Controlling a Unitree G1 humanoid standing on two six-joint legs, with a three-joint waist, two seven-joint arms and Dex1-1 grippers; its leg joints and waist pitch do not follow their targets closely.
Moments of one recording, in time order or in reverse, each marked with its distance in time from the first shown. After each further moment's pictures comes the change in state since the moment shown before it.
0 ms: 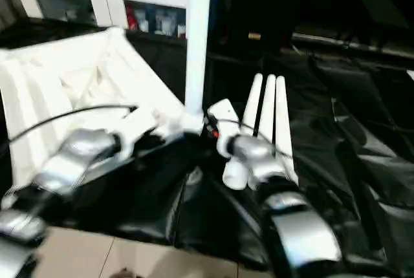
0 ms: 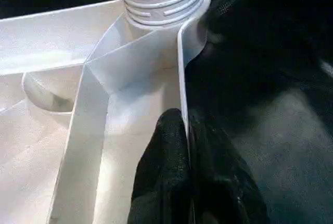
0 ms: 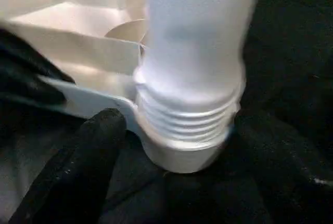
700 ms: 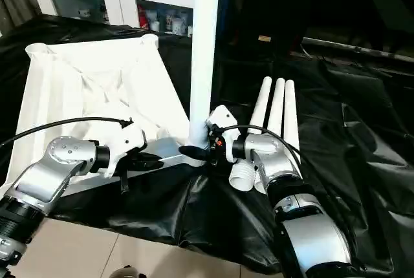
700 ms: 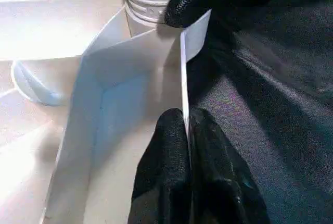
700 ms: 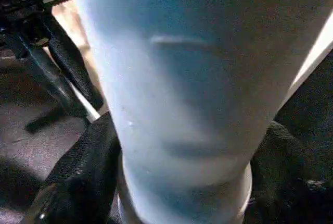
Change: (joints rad) left arm 0.082 0.075 -0.020 -0.154 -0.067 0.045 -0.194; right arm 0.014 -0.032 0.046 -0.066 0.008 -0.009 0.274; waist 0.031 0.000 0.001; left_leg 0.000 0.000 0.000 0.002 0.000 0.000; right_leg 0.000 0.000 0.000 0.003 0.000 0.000
